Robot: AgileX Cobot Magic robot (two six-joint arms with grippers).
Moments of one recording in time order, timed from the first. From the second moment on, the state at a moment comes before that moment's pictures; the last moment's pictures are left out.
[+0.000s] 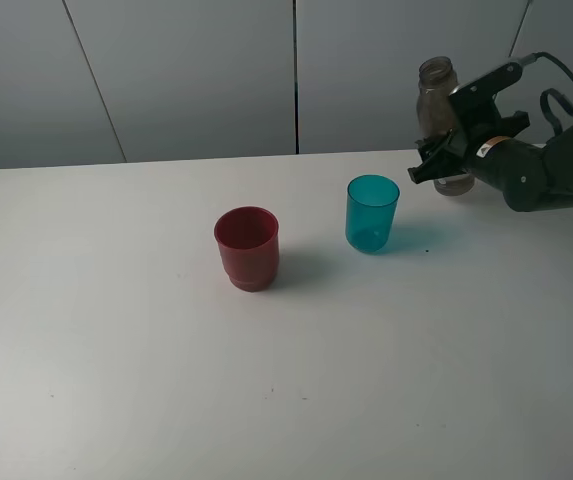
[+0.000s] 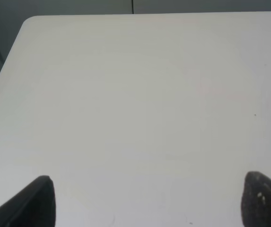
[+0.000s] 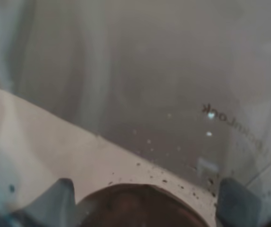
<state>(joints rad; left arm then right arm) 0.03 -0.01 -0.51 0.02 1.09 -0.02 0.11 2.10 -0.93 -0.02 -0.74 -0.43</state>
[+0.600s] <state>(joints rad) 0.03 -0.01 -0.51 0.02 1.09 -0.02 0.11 2.07 -0.93 -0.25 -0.74 -0.78</state>
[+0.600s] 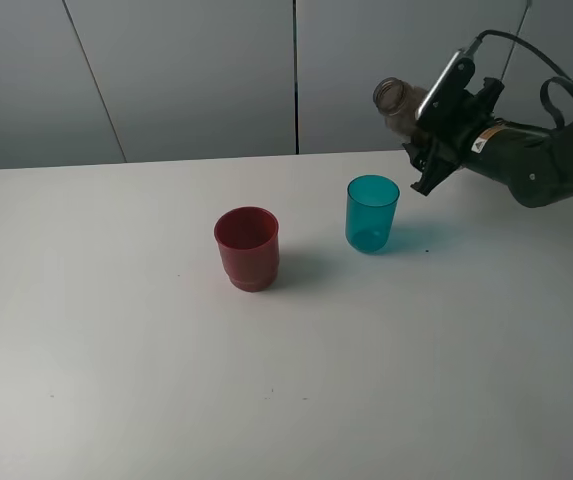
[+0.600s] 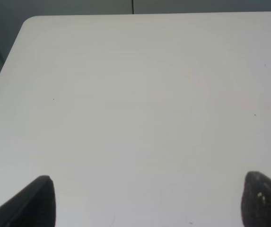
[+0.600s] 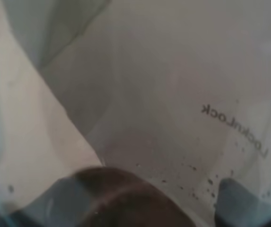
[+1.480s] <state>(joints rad) 0.03 -0.01 -0.51 0.02 1.09 -0.02 0.11 2.04 -0.89 -0.29 -0.76 -1.10</state>
